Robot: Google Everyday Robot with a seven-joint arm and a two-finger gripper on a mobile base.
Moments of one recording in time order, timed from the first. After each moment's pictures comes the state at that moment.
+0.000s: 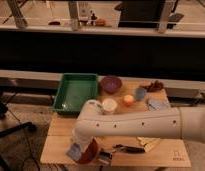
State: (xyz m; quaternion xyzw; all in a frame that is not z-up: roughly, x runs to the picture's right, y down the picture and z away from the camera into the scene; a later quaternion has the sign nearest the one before) arm -0.121 0.256 0.681 -0.22 -0.30 -0.41 0.83
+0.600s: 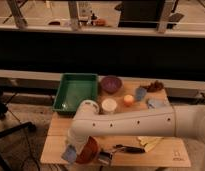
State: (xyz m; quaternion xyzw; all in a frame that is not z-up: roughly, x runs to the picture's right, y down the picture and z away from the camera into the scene) arm -0.141 0.262 0.669 -0.22 -0.33 -0.43 0.81
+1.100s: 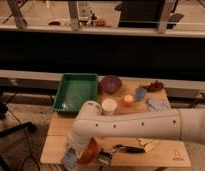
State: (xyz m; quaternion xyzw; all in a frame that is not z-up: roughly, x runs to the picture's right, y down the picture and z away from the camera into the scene) arm -0.129 0.272 0.649 -0.24 -0.34 -0.41 0.81
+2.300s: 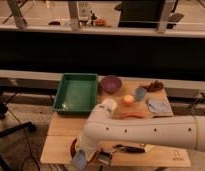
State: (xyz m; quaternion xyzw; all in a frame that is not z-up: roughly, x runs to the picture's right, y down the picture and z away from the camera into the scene) arm -0.088 0.277 0.657 -0.26 -0.31 -0.38 0.84
